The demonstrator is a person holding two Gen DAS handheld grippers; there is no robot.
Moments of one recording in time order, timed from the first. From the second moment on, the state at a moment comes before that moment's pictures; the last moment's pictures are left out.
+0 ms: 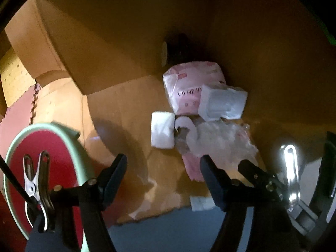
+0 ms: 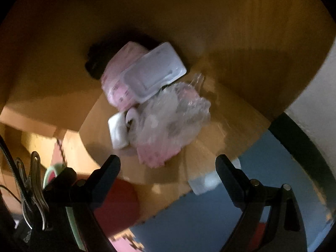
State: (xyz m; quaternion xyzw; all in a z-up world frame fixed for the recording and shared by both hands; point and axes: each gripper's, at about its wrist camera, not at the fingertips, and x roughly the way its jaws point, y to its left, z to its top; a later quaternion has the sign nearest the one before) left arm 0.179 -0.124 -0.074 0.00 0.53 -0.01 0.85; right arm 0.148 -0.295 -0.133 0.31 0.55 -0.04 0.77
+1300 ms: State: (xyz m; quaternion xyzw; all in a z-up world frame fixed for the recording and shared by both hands) left arm 0.287 -0.129 -0.195 0.02 0.58 0.01 0.81; right arm 0.197 -0.295 -0.217 0.43 0.56 -0.05 0.70
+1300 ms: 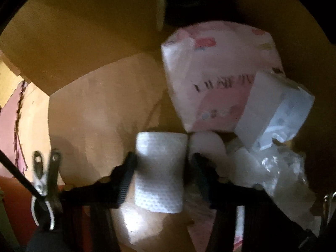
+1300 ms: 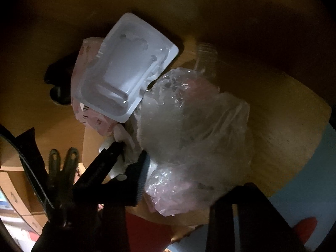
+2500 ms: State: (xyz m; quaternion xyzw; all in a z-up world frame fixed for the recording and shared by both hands) left arm 0.181 -0.152 -0.085 -0.02 0.55 -0.09 0.83; right arm 0.163 -0.326 -0.181 0.35 0.58 -0.06 0.73
